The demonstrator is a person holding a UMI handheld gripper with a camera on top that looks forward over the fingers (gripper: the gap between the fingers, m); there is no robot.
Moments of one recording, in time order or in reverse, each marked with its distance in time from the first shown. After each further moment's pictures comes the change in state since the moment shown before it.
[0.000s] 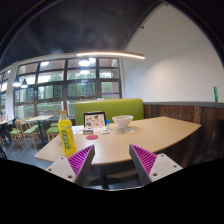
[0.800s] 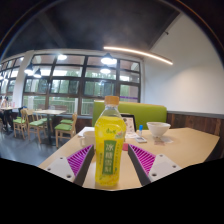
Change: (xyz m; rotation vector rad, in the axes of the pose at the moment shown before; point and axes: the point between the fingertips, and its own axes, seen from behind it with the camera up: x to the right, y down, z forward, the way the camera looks) arm -0.212 0.024 0.170 0.052 -0.130 -0.137
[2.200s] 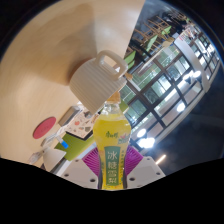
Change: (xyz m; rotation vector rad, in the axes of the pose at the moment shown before) arm -0.005 -0.081 0.230 0.081 0.129 -2.270
